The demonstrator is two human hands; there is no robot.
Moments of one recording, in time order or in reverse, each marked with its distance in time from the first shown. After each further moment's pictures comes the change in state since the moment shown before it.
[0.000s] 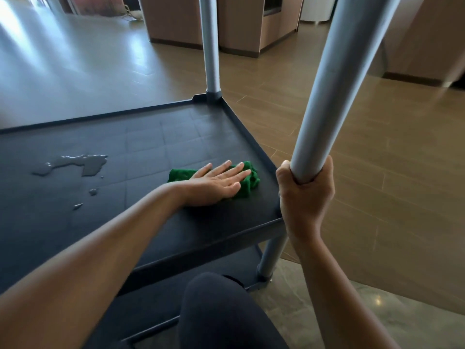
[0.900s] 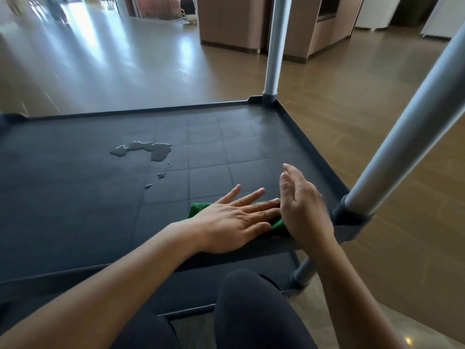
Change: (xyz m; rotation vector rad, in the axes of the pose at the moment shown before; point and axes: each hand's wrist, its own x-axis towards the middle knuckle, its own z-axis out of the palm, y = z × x) left_hand -0.089 -0.013 0.045 0.066 0.142 0.123; right_hand -0.042 -0.015 0.045 -0.478 -0.737 -0.017
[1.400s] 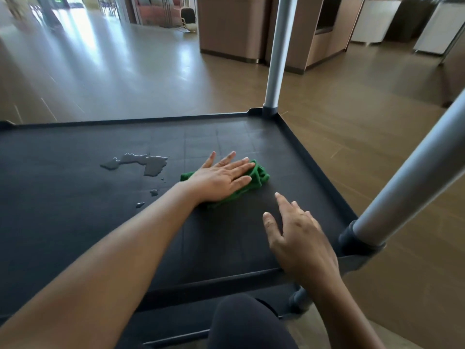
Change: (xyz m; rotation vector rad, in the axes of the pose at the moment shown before) left_hand 0.074 -0.109 -0.035 0.103 0.103 -0.347; right_hand -0.005 -0.006 0.004 -0.271 -0.190 0.001
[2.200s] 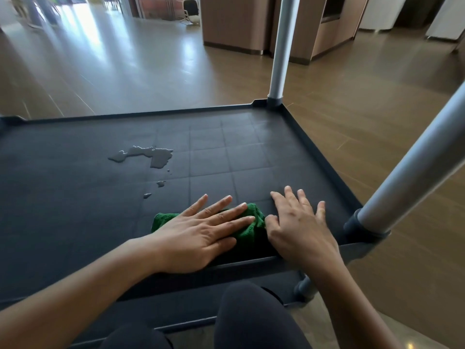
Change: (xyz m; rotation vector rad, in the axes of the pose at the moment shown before) left_hand -0.142 0.037 0.010 -0.040 -0.099 0.202; right_hand 0.007 0.000 0.008 -0.155 -0.145 0.003
